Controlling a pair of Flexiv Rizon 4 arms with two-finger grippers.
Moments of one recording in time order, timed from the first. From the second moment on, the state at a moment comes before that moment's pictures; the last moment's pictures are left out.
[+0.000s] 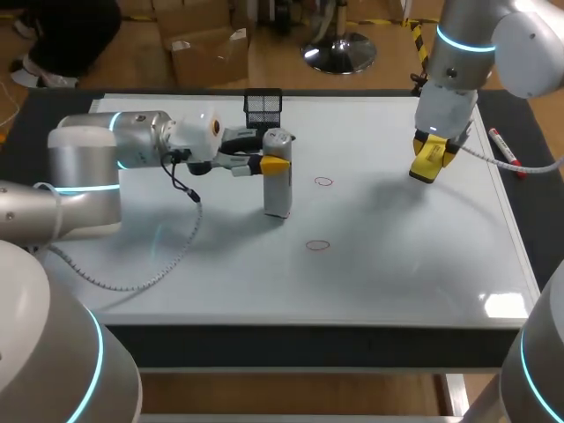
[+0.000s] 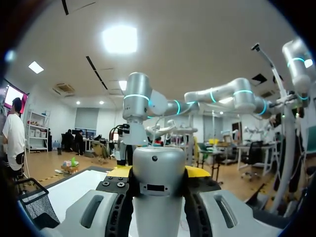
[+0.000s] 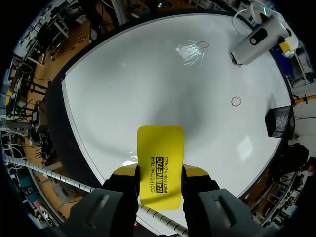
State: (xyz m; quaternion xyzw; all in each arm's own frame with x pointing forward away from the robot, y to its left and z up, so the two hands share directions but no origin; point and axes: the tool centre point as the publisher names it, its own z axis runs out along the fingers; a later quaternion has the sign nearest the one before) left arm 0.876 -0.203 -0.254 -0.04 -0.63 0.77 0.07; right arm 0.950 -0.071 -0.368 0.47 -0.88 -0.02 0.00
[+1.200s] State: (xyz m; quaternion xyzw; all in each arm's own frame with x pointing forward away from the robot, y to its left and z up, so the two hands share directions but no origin) left arm 0.880 -0.206 -0.261 -0.04 -0.64 0.76 0.07; right arm 0.950 -0.071 -0.368 0.47 -0.88 -0.02 0.00
